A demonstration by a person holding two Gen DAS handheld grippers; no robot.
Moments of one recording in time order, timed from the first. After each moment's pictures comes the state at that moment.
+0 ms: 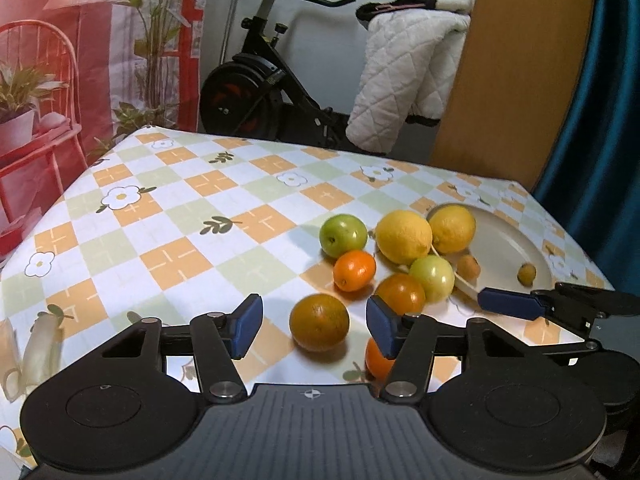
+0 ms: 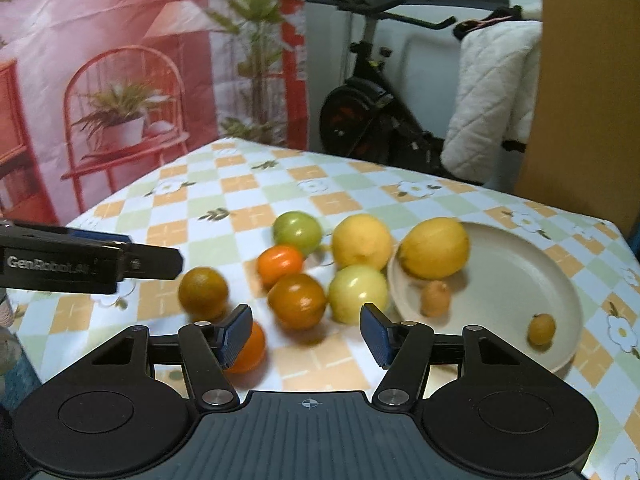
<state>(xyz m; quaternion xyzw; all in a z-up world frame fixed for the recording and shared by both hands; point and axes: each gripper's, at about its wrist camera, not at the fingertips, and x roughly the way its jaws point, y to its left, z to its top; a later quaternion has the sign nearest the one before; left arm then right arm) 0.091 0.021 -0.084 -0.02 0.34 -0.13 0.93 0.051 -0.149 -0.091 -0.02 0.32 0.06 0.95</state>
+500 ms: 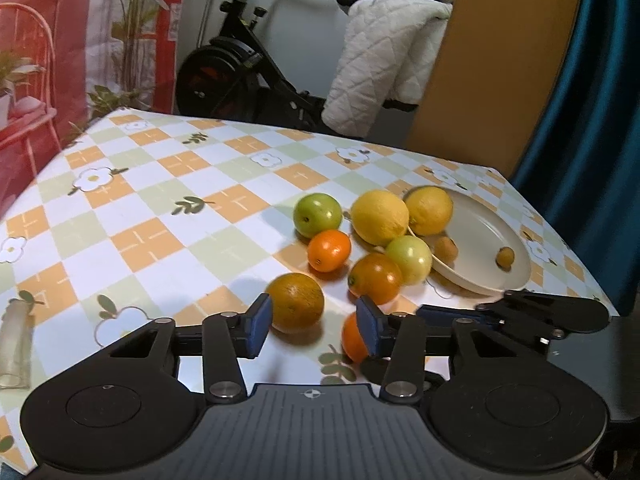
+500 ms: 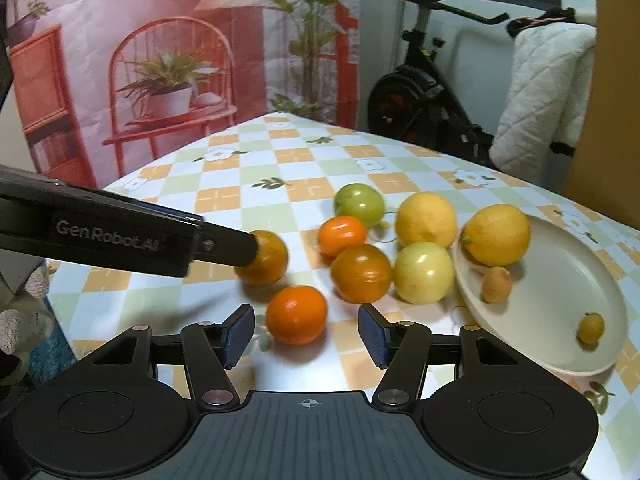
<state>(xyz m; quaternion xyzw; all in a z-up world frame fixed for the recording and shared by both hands) 0.090 0.021 -0.095 -0.04 0.36 -0.17 0.92 0.051 -0.125 -0.106 -0.05 0.34 0.13 0.93</state>
